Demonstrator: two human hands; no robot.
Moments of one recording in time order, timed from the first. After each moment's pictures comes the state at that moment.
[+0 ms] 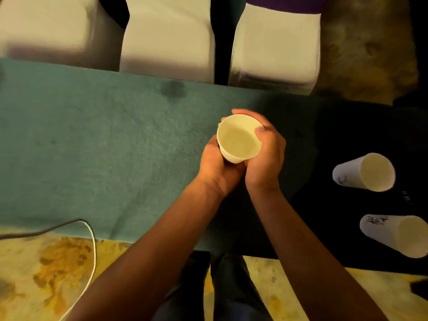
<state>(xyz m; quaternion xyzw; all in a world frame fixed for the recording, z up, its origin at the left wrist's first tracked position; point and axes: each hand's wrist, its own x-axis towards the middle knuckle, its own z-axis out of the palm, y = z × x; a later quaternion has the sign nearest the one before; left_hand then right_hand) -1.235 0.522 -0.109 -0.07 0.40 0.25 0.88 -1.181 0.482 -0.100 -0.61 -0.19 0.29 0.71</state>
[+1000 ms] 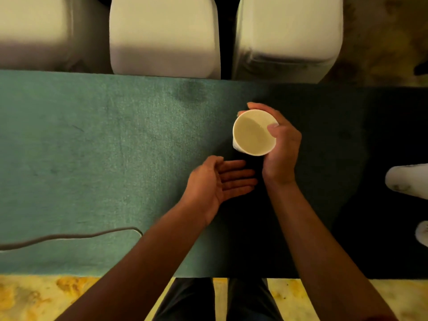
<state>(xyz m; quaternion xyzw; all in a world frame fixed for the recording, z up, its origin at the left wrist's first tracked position) -1.317 0.589 -0.147 0.12 0.52 0.03 0.85 -1.186 0.548 -0.170 -0.65 -0.18 0.32 0.67</state>
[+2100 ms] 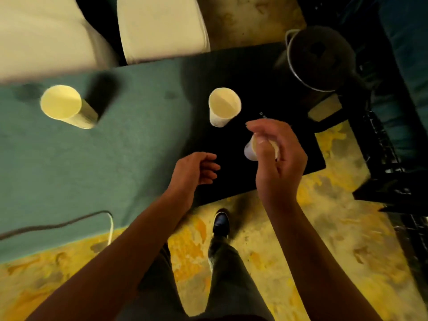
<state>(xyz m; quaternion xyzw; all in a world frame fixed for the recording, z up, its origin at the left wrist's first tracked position) -1.158 0.320 -0.115 0.41 0.48 -0.01 0.77 -1.061 0.194 -0.050 -0.76 -0.29 -0.02 0.58</state>
